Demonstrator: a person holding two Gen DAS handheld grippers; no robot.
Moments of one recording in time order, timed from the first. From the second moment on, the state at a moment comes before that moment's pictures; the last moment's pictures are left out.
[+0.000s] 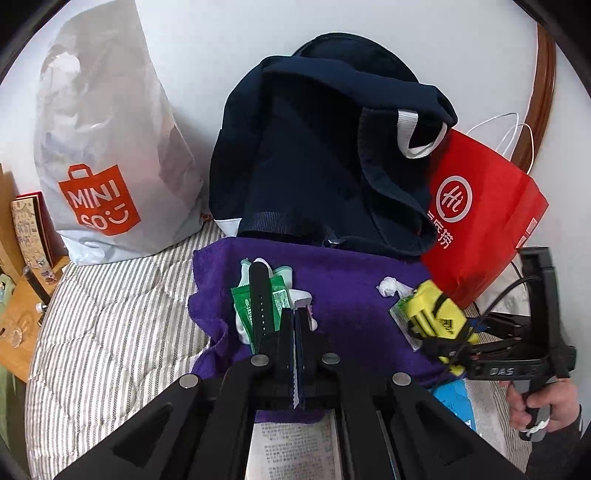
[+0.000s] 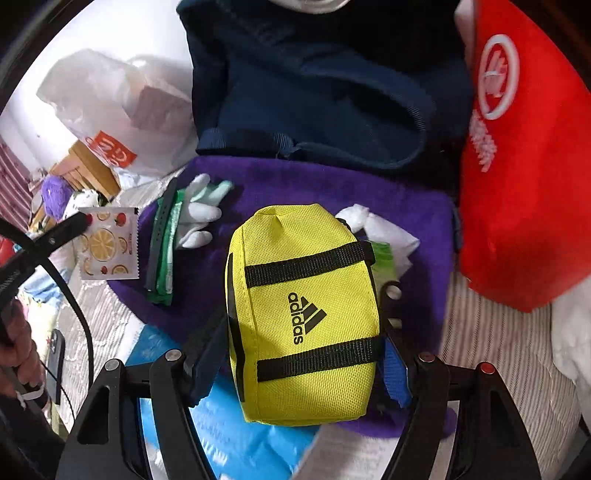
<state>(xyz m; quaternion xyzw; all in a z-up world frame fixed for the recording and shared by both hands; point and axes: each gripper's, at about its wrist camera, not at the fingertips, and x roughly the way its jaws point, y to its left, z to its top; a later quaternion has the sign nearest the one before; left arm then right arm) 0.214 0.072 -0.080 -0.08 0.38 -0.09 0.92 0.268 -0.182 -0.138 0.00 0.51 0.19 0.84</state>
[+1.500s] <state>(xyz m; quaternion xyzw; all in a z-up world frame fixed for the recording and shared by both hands) 0.267 0.032 -0.112 -0.09 0.42 -0.14 0.89 0.270 -0.215 -0.127 0.02 0.51 0.18 0.84</state>
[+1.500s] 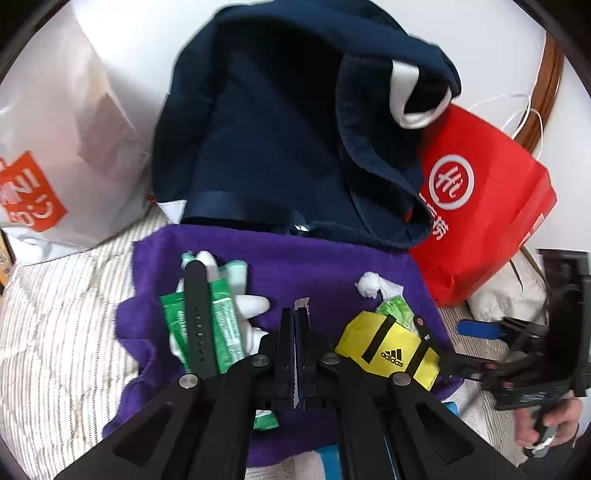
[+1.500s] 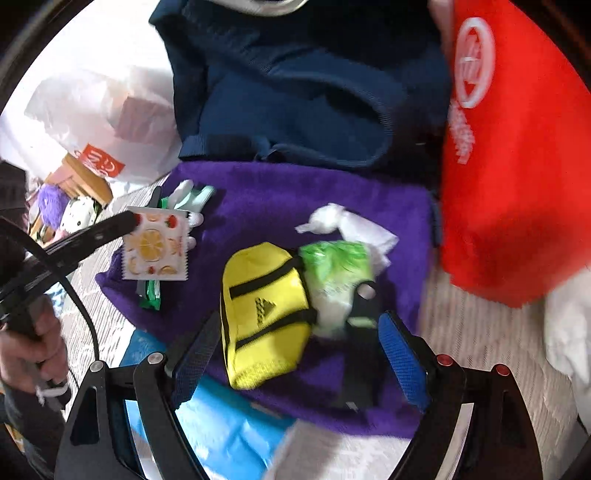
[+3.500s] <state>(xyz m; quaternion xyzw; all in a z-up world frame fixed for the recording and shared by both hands) 0.107 0.081 -0.111 -0.06 0.46 -0.04 0.88 0.118 -0.191 -0.203 0.13 0.53 0.28 0.79</state>
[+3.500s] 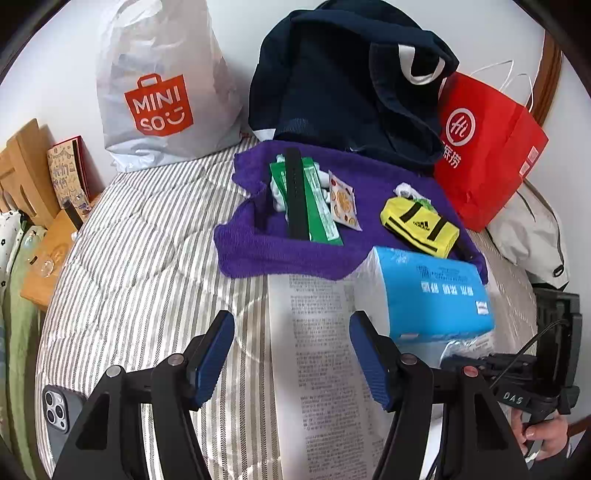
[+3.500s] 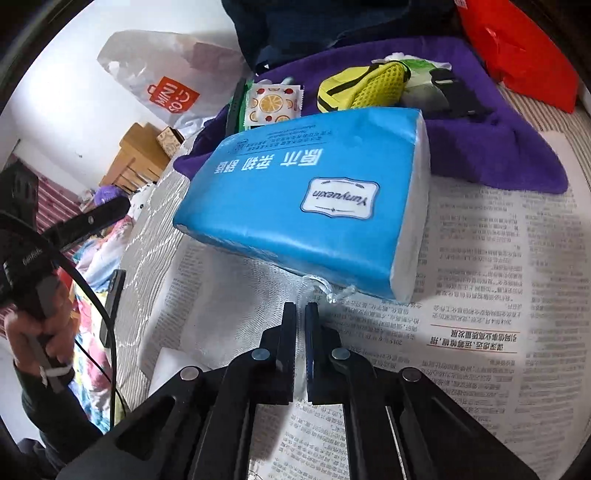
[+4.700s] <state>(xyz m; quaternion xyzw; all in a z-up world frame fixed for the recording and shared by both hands) 0.049 0.055 -0.132 -0.06 0.47 -0.11 0.87 0.080 -0.226 -0.189 0.04 0.54 0.14 0.83</state>
